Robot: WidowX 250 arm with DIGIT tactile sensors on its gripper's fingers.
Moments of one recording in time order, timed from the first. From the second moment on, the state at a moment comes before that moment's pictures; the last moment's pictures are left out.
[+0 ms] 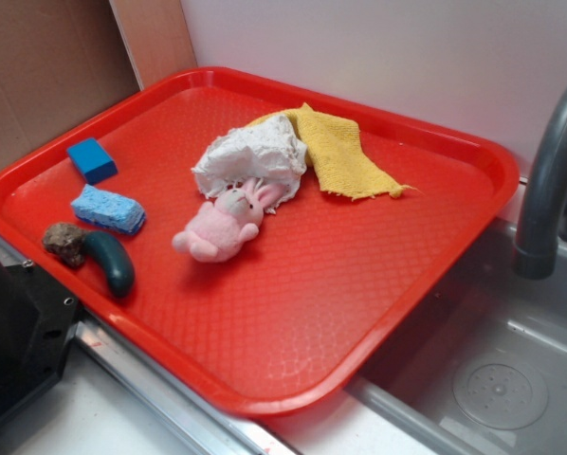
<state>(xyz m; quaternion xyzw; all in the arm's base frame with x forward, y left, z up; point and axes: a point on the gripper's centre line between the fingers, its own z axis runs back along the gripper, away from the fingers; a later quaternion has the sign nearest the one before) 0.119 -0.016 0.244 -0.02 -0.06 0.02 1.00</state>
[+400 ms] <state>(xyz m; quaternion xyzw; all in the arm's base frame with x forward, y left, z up) 0.117 -0.015 0.239 -0.01 -0.05 0.02 1.00</state>
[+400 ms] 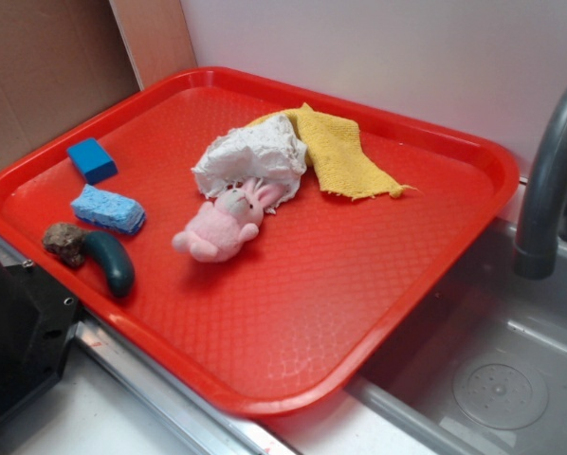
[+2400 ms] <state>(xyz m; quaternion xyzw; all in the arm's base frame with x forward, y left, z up) 0.194 0.131 0.016 0.06 -0.02 0.65 0.76</state>
